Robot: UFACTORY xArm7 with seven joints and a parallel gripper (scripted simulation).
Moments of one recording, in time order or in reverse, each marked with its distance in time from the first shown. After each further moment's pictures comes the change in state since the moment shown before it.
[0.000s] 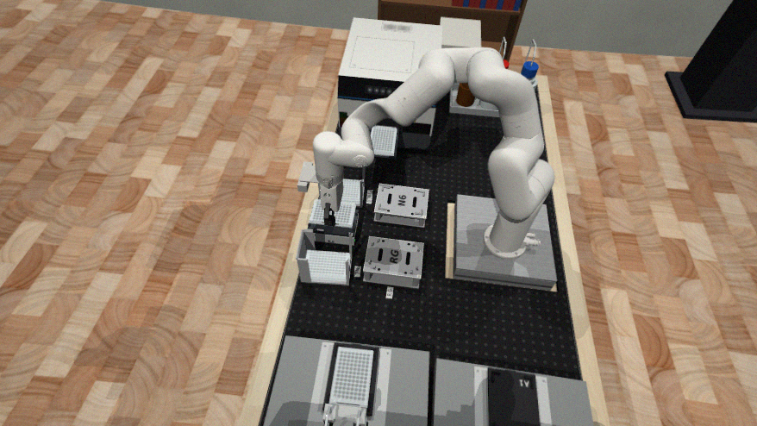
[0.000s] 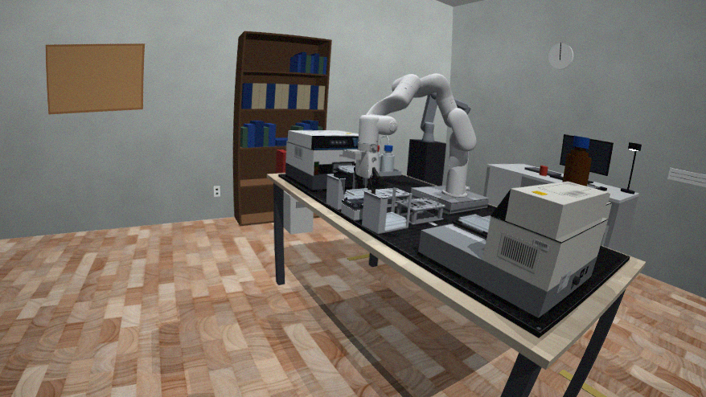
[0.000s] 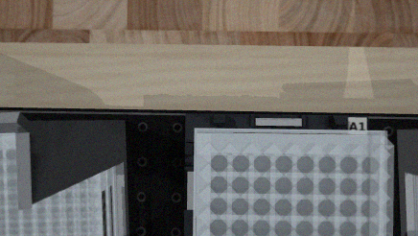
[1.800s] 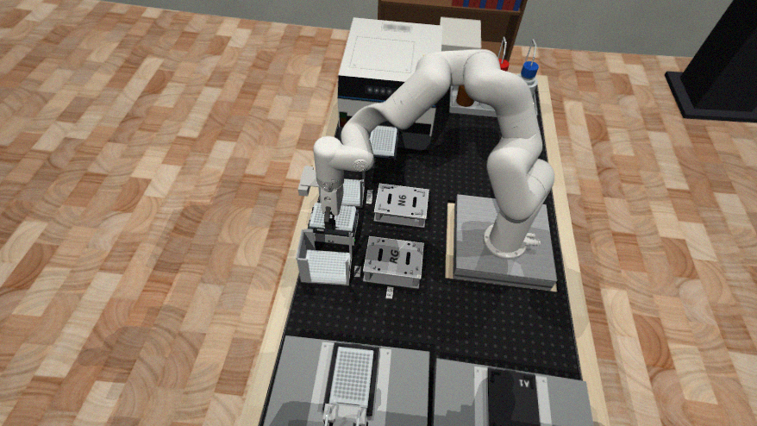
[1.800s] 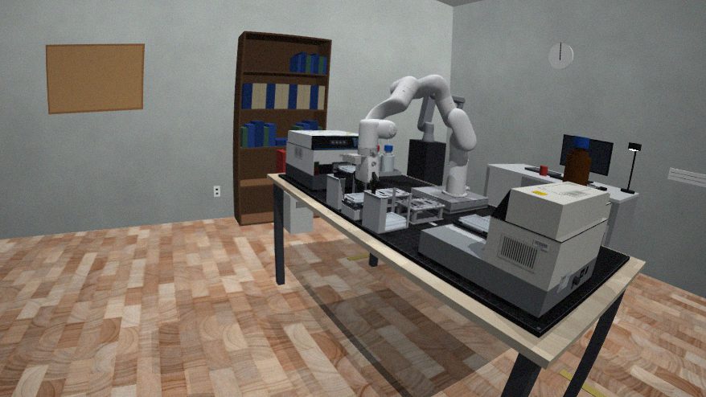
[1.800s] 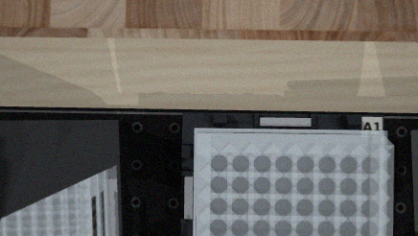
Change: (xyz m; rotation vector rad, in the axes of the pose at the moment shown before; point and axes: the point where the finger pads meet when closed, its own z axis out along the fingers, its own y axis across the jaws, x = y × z) arm 0.000 0.000 0.016 0.000 0.000 0.000
